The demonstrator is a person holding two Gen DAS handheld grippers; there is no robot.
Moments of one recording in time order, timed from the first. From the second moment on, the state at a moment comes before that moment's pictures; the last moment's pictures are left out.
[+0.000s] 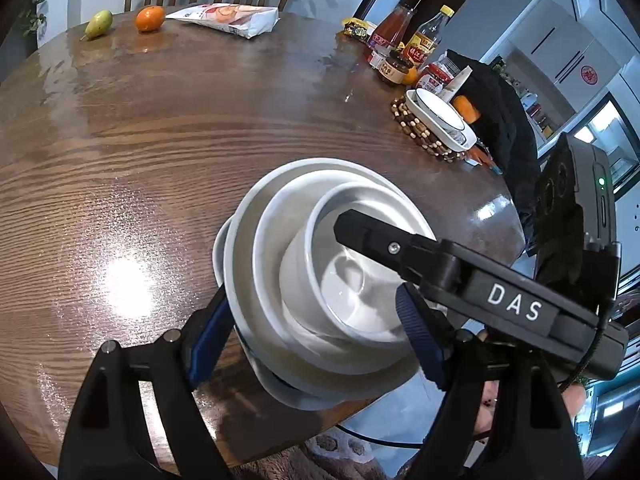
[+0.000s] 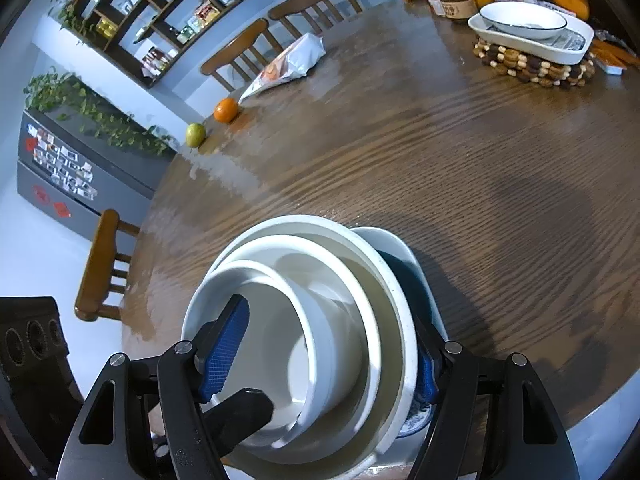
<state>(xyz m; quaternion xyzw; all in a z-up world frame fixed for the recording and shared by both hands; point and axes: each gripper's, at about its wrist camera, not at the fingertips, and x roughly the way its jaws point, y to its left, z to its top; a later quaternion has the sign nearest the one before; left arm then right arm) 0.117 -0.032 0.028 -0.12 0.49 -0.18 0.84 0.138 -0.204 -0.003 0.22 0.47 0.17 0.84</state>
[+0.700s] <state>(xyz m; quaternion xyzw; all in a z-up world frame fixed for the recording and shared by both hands) 0.089 -0.026 0.048 -0.08 0.44 -0.17 0.88 0.117 -0.207 0.022 0.17 0.43 0.15 0.88</state>
